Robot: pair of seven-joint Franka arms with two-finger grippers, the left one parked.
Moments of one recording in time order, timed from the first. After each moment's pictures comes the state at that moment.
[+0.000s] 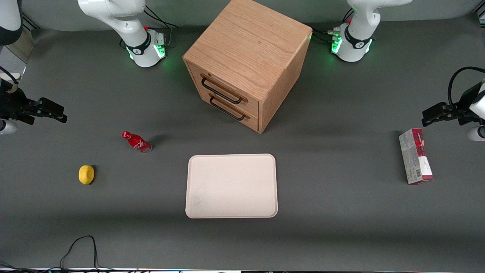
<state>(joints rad) 0.02 0.05 -0.04 -1.53 -0.02 1.57 -0.03</state>
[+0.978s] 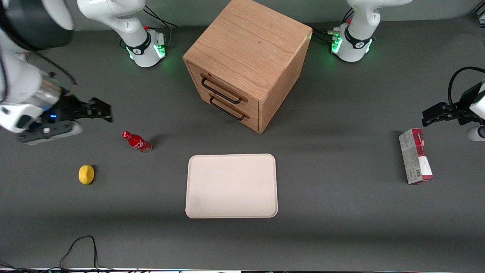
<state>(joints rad) 0.23 0.13 -0.02 -1.49 0.04 1.58 -0.03</state>
